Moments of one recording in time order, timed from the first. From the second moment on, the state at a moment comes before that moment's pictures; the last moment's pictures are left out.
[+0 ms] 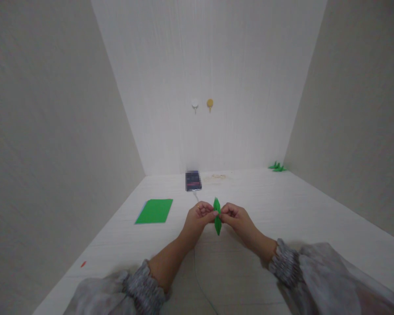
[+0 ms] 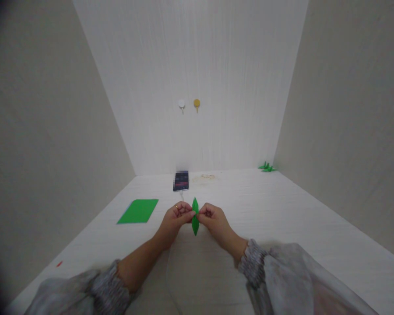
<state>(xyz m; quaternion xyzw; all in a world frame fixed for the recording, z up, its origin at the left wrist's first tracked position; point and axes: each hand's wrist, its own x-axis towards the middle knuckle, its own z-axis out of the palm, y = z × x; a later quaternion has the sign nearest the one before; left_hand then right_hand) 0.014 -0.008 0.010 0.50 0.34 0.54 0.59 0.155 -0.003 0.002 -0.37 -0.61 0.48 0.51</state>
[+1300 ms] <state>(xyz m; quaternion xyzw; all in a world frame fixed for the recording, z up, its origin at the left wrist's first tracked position) 0.013 -0.006 0.009 0.48 0.33 0.58 0.56 0.157 -0.005 0.006 -0.34 -0.58 0.53 0.52</state>
